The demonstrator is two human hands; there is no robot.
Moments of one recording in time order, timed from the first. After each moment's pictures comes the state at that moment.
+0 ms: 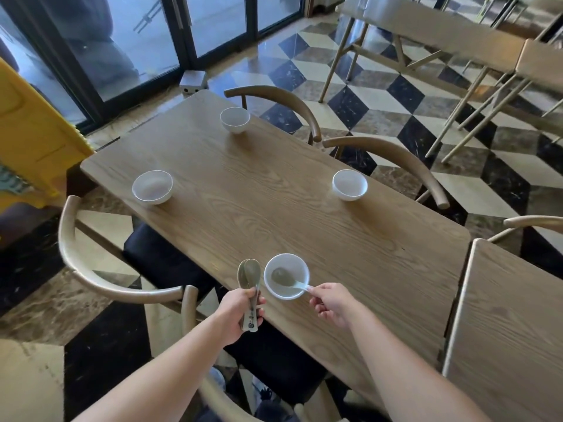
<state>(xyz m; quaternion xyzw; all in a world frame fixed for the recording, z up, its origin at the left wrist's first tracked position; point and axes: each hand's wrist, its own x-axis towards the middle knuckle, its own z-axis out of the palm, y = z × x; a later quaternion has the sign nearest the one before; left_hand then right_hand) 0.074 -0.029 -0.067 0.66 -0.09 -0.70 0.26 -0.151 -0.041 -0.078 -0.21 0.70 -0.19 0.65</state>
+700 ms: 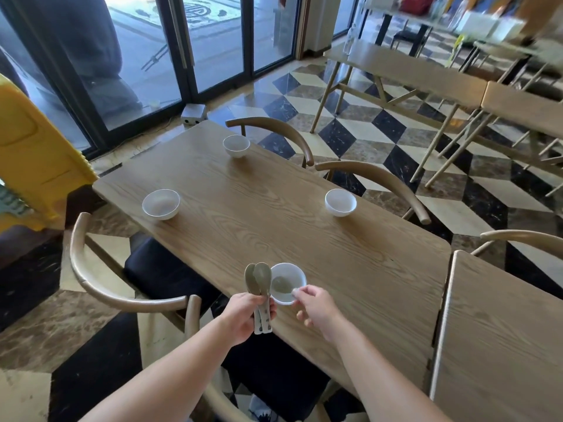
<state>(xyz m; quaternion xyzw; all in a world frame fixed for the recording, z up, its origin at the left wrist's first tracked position) 0.074 -0.010 -0.029 0.58 -0.12 -0.74 0.32 -0.104 -0.002 -0.014 -0.34 0.70 -0.26 0.58</state>
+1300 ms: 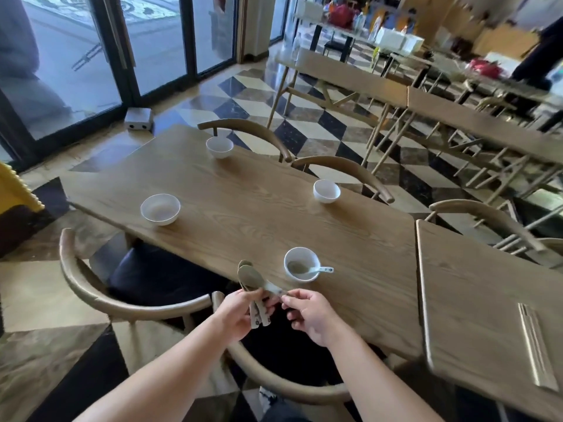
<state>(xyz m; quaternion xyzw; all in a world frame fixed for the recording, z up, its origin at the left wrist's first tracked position) 0.197 0.006 -0.033 0.46 -0.13 -0.84 0.26 0.040 0.066 0.009 -0.20 0.66 -0.38 0.62</state>
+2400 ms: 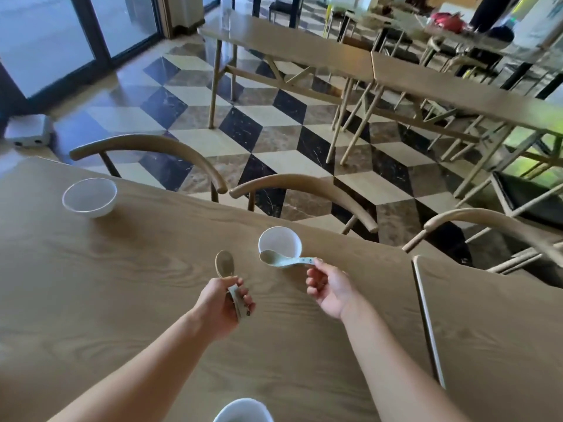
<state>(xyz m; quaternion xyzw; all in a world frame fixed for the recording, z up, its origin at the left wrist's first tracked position) -0.056 -0.321 -0.078 0.46 -0.07 -0.86 0.20 -0.271 -0.245 -0.055 0.04 0.61 -0.55 0.56</state>
